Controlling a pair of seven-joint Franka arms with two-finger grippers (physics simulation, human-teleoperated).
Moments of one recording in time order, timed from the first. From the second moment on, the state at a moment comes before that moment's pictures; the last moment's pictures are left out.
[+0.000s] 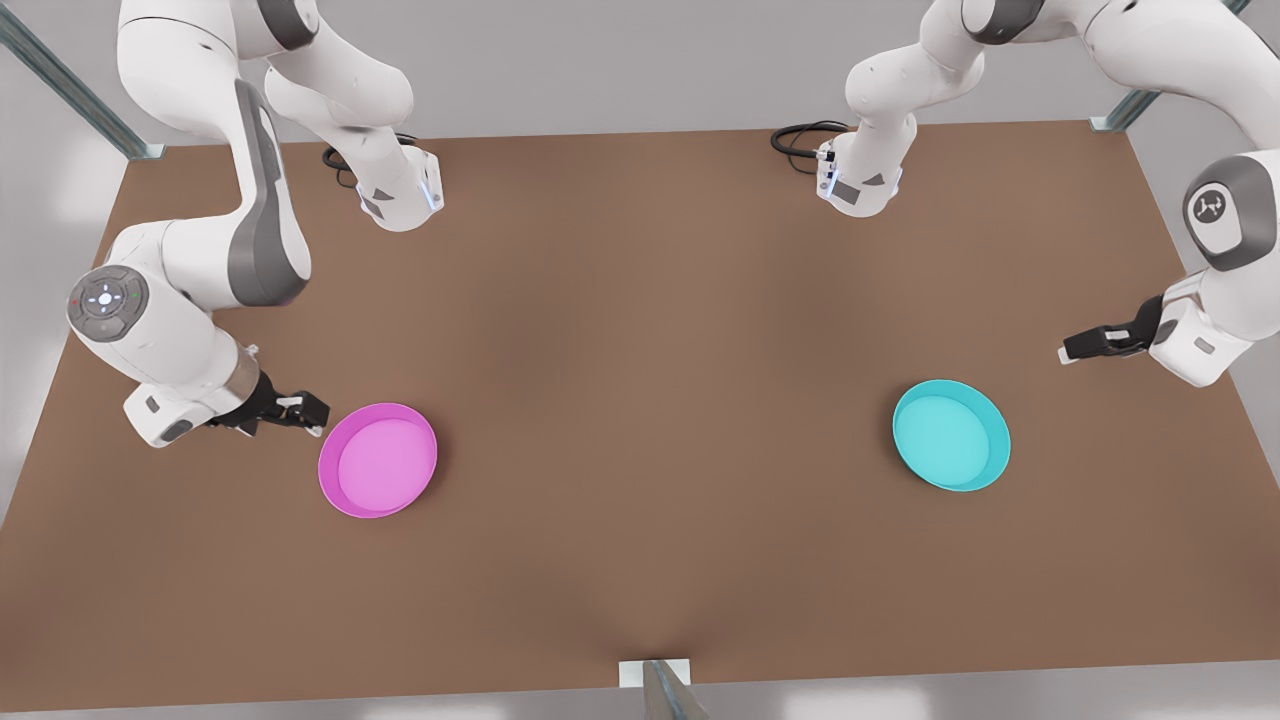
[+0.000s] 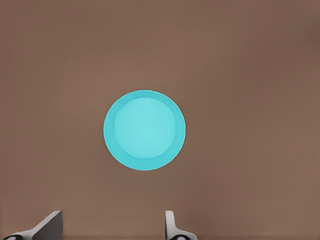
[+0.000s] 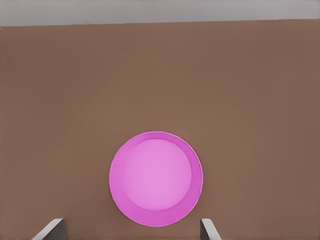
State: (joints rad) left arm 0.28 0.27 -0.14 -1.35 -0.02 1.47 0.05; right arm -0.10 0.25 0.21 -1.51 -0.07 1.81 0.14
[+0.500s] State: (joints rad) left arm 0.47 0.78 -0.14 -1.41 -0.31 1.95 0.48; right arm 0.20 0.49 0.21 -1.36 -0.09 2.01 0.16
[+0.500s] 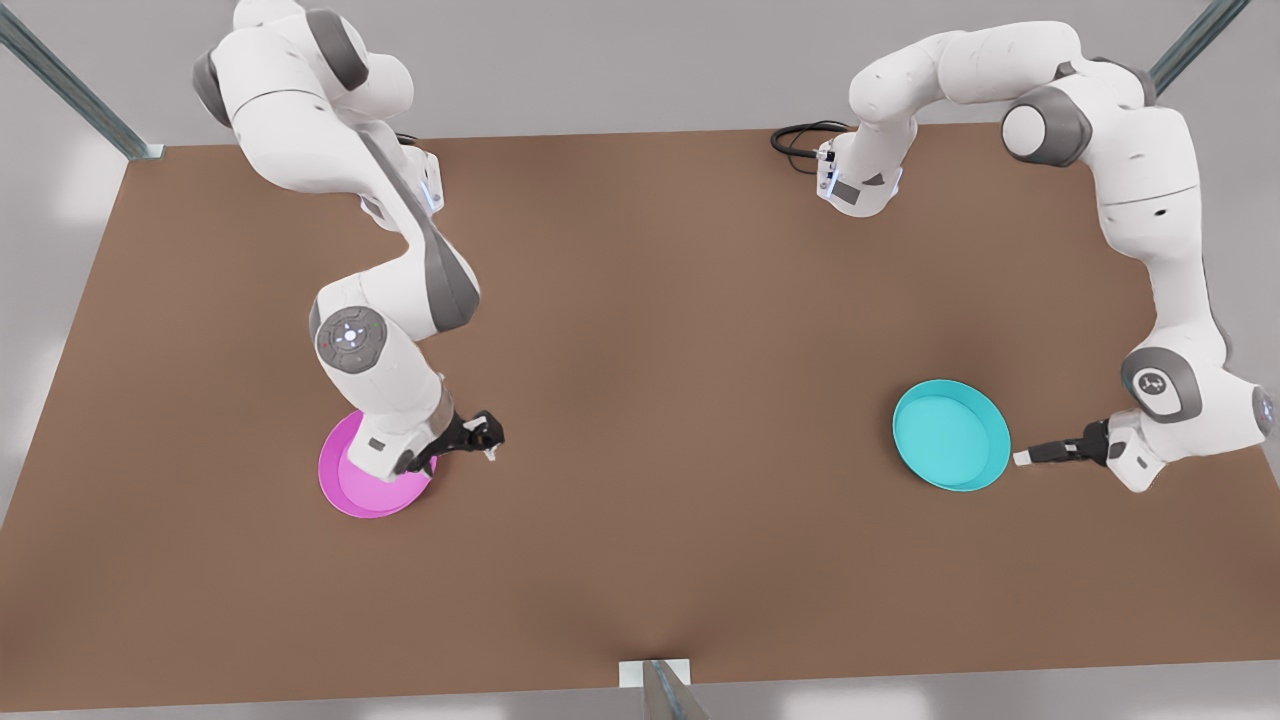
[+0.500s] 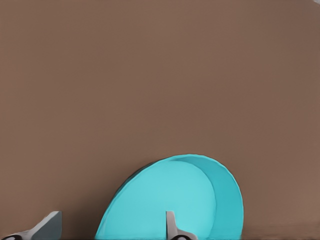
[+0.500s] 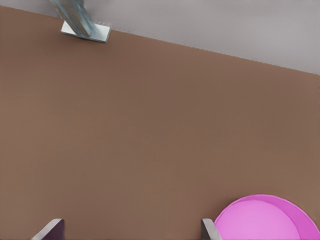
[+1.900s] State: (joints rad) left arm 0.50 0.84 -0.13 -1.50 -0.33 1.94 0.53; right arm 0.29 0.52 0.21 -1.37 -0.12 2.04 0.15
